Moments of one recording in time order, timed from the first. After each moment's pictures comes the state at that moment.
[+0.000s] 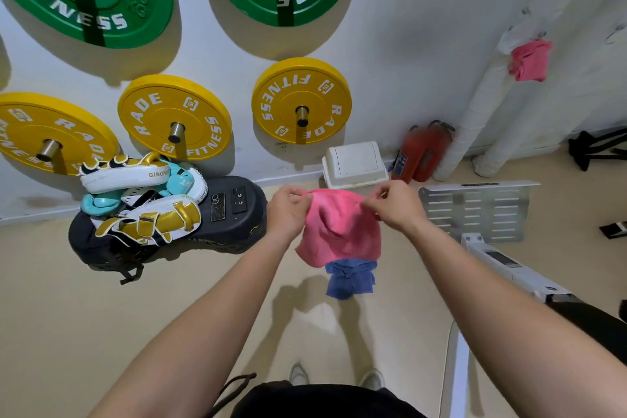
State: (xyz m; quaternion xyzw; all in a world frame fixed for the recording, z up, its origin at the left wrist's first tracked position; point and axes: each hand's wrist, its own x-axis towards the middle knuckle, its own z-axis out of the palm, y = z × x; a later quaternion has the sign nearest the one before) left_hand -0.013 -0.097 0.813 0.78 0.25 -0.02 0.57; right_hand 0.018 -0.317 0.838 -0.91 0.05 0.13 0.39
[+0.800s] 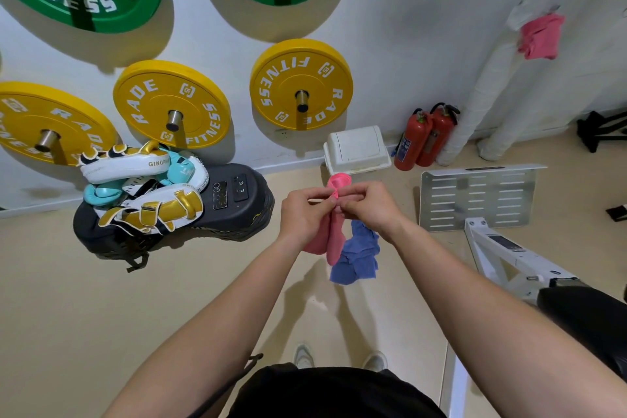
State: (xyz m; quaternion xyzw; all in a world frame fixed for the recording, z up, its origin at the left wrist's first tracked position) left_hand -0.034 -0.123 0.809 0.81 0.14 -0.03 0.57; right_hand 0.001 -0.280 0.809 -0.73 0.04 0.24 0.64
